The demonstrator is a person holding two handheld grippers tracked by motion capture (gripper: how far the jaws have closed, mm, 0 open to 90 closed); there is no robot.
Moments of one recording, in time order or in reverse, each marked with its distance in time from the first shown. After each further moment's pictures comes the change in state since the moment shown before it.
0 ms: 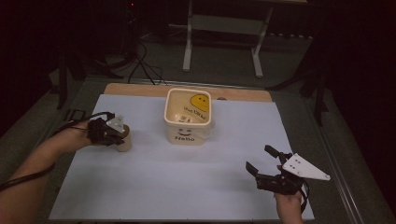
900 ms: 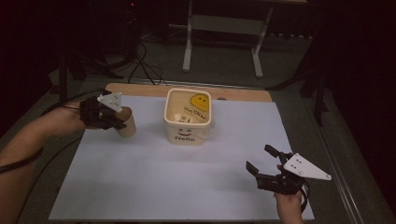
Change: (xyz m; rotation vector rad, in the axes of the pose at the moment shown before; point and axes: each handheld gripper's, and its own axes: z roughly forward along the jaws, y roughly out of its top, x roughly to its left) left arm 0.001 0.051 -0.089 -0.092 -0.002 0.019; right arm 0.000 0.002 -0.001 -0.016 0.008 0.012
